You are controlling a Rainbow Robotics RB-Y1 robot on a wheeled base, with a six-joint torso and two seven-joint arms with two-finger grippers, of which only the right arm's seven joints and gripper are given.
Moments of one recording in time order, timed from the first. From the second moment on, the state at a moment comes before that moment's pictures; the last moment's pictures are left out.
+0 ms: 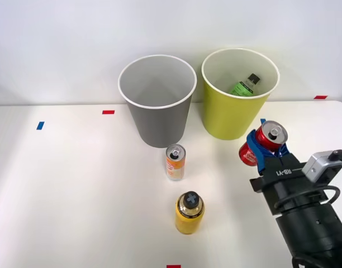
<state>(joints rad) 0.49 -0.33 0.27 -2.26 -0.26 -0.17 1.46</state>
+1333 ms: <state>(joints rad) -0.14 -0.31 0.27 -2.31 -0.33 0.46 1.36</state>
